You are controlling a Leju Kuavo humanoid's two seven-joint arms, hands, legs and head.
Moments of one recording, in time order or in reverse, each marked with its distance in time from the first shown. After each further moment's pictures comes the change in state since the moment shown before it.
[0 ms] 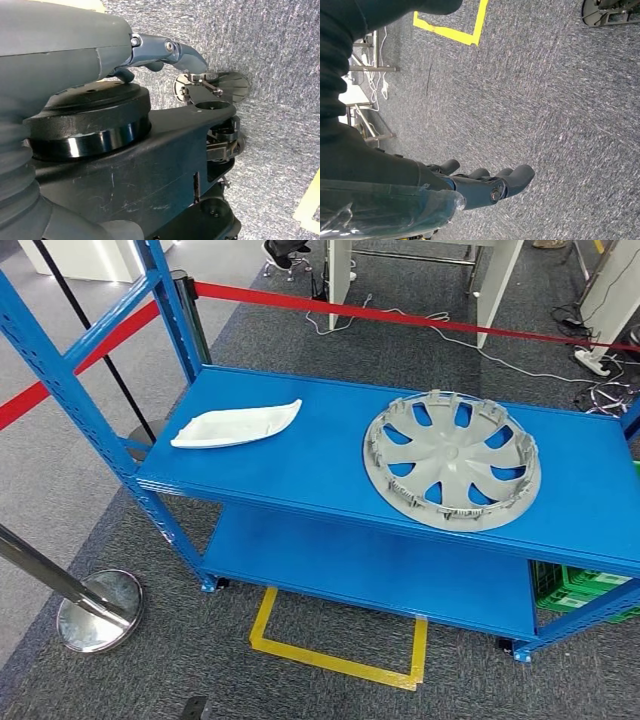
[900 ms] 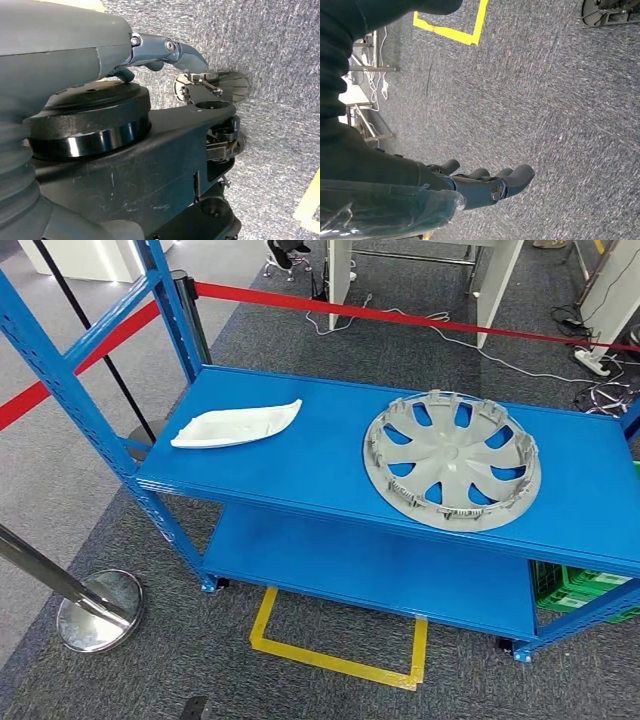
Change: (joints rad) left arm 0.000 0.000 0.000 0.000 -0.001 0.000 0.000; right arm 0.000 0.000 0.000 0.000 0.000 0.000 0.000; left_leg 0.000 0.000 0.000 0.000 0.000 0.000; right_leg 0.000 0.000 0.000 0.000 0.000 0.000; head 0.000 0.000
